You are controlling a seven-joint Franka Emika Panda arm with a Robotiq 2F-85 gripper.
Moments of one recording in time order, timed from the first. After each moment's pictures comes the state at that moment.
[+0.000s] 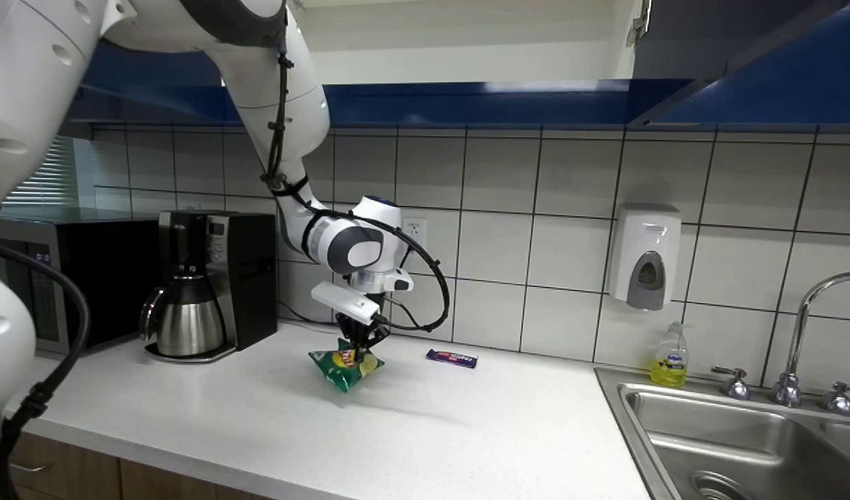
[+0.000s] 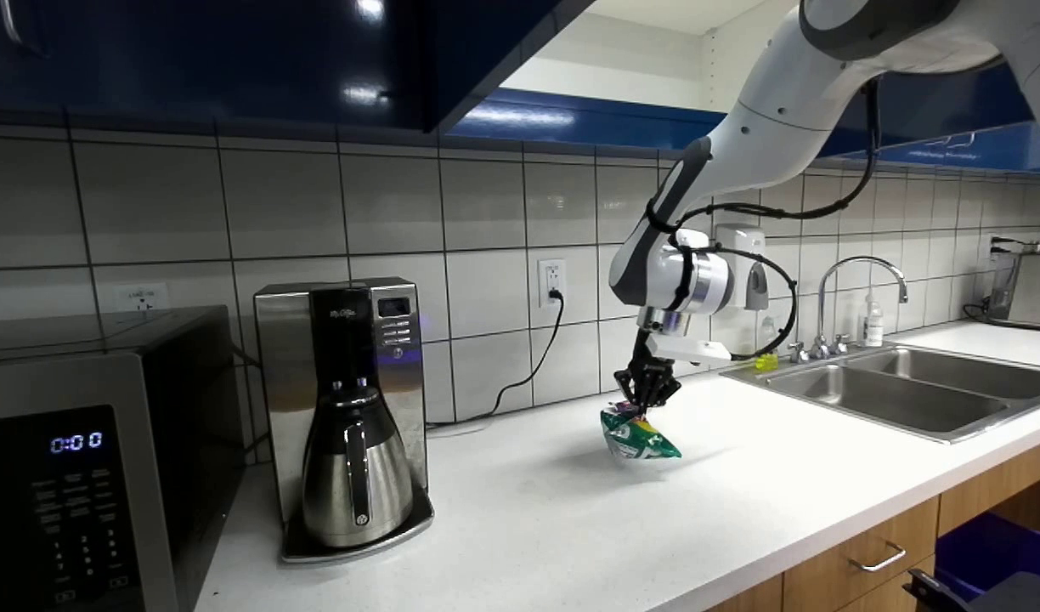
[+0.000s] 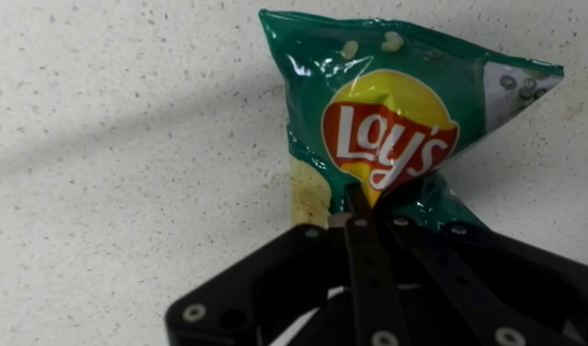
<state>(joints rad) -0.11 0.39 0.04 -2.13 0.36 2.63 -0.26</state>
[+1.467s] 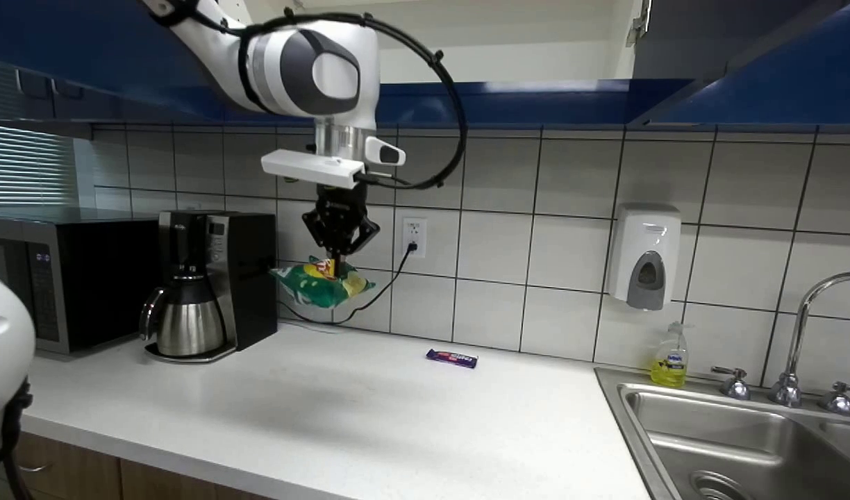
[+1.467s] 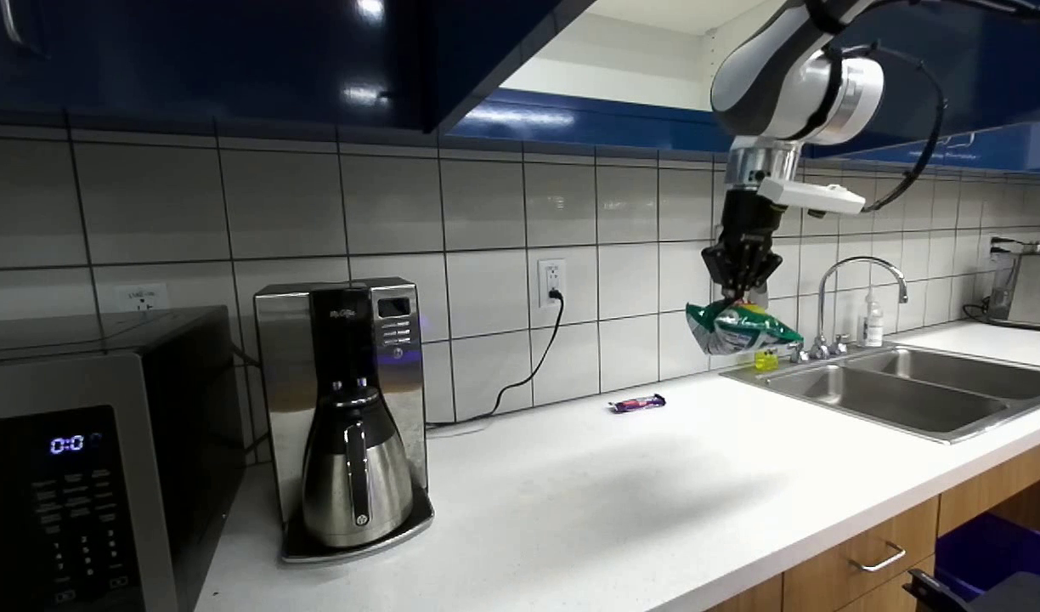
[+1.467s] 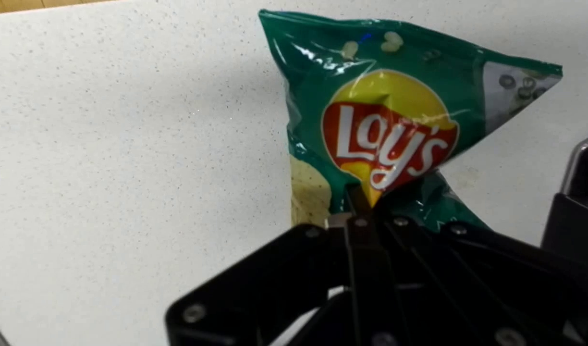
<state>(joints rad) -0.11 -0.43 -0.09 -2.47 0.10 2.15 -0.23</state>
